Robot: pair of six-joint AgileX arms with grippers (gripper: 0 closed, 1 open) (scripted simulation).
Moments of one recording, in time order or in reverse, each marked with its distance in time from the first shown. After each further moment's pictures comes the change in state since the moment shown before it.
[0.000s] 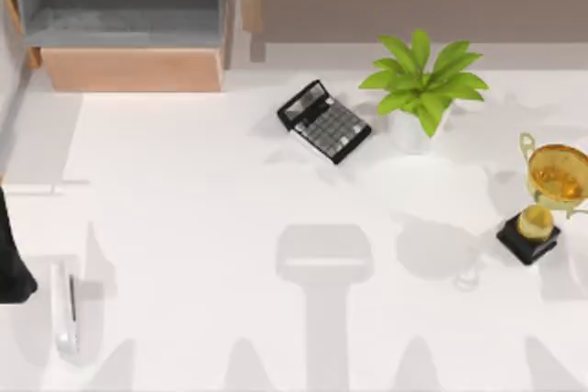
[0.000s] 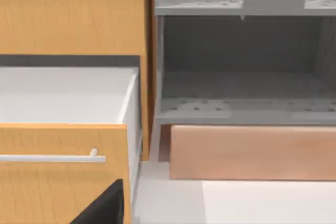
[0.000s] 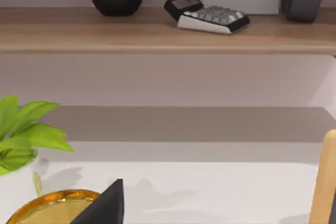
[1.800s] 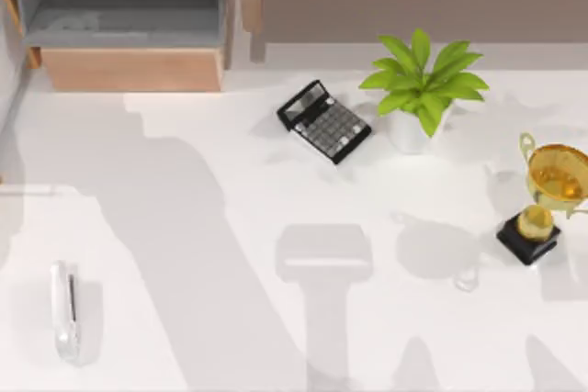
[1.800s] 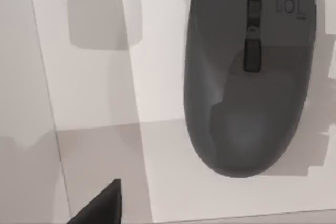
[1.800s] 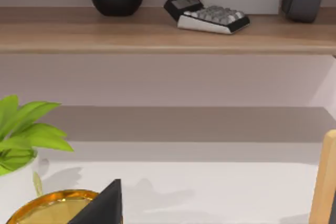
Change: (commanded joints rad) left arm 0.356 2.331 2.182 -1.214 0.052 0.507; right arm 0.000 0.000 0.000 0.000 0.000 0.000
